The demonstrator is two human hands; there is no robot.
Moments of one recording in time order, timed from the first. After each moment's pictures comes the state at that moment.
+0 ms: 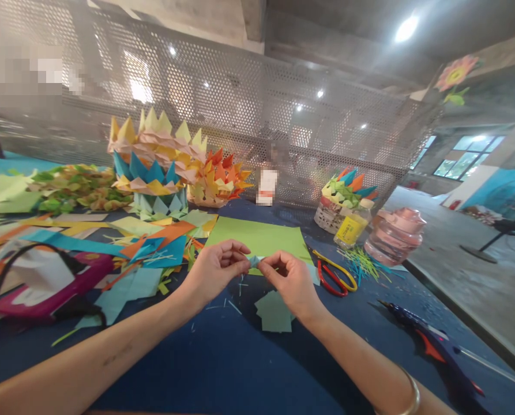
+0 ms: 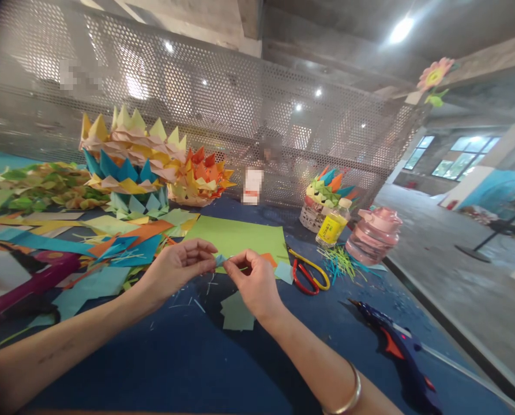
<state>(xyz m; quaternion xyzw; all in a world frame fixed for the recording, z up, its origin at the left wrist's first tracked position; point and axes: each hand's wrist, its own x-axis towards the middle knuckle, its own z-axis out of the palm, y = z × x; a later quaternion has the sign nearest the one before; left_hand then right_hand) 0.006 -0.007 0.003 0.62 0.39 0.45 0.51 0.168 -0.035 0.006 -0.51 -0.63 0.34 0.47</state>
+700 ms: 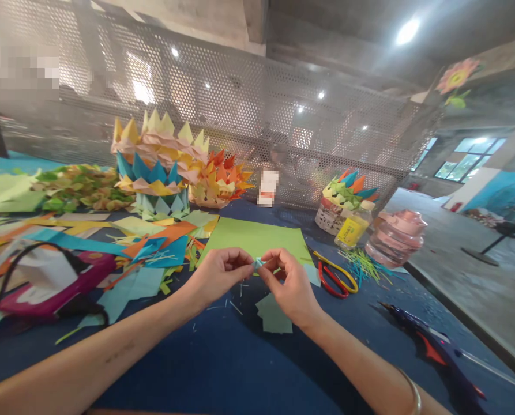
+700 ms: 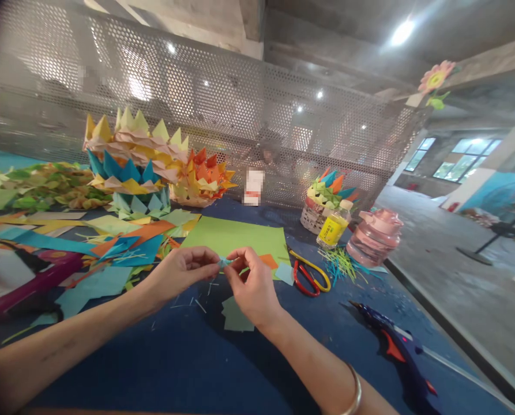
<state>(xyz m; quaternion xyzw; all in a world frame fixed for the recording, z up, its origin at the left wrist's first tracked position) 0.008 -0.008 0.000 0.66 0.38 0.42 0.50 0.167 -0.037 0.002 -0.49 -0.70 0.26 0.45</state>
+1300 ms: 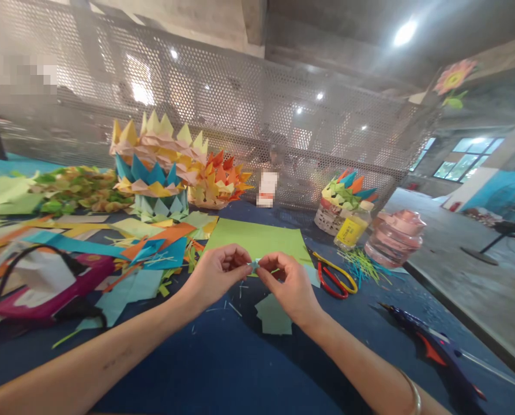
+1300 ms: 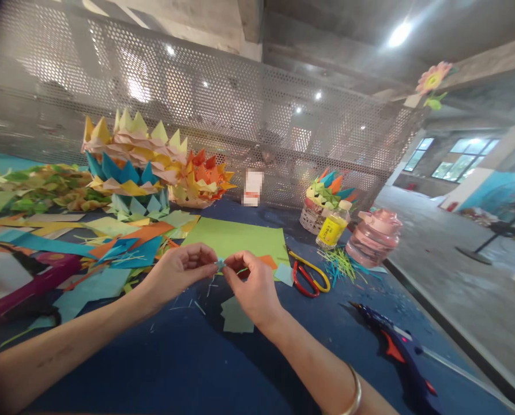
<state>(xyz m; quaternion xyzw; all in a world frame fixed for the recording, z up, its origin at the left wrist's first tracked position) 0.007 -0.009 0.004 0.65 0.38 0.44 0.48 0.166 -0.037 0.006 -0.51 -0.69 0.25 0.44</state>
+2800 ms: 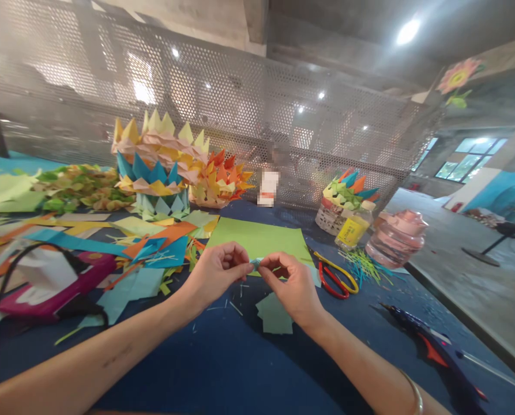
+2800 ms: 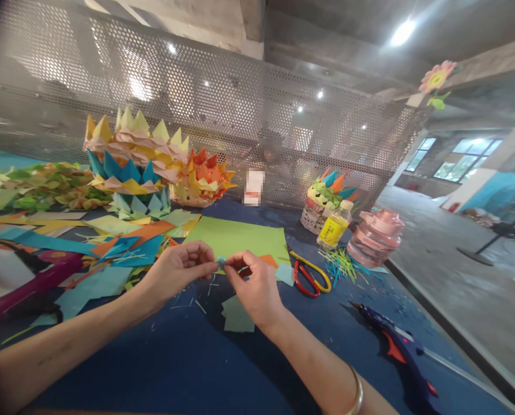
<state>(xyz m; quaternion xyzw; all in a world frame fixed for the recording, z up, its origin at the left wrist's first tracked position) 0.008 -0.015 0.014 0.63 0.39 0.45 0.50 0.166 -0.040 0.010 -0.51 -0.70 0.22 0.45</state>
